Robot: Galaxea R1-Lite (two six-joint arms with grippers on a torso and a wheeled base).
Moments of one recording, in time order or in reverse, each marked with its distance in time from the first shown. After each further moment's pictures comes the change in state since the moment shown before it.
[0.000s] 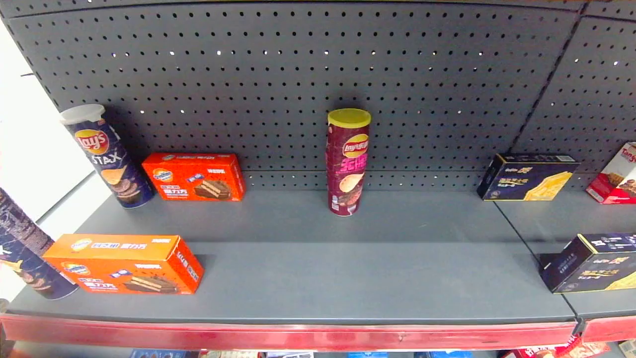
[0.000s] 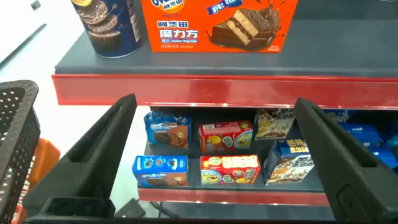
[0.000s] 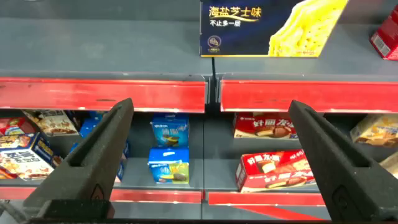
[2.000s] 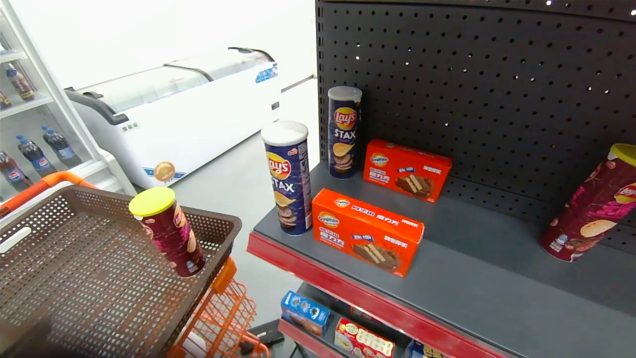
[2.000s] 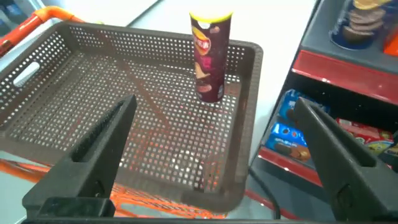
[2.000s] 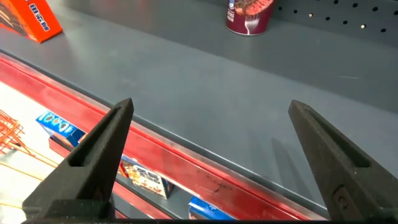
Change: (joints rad) left arm 0.006 0.544 -0.325 -0.103 0.022 0.042; right arm 0.000 0.000 0.000 -0.001 -0.002 0.005
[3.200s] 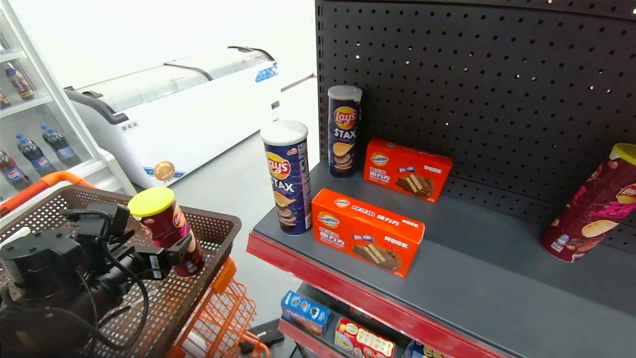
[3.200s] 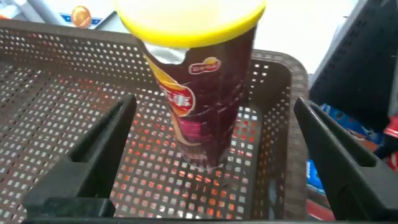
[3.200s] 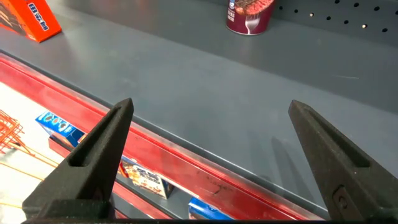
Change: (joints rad) left arm -0.012 1.228 0.115 -1.296 0.020 0.020; right arm 0.000 0.000 0.000 0.000 0.000 0.000
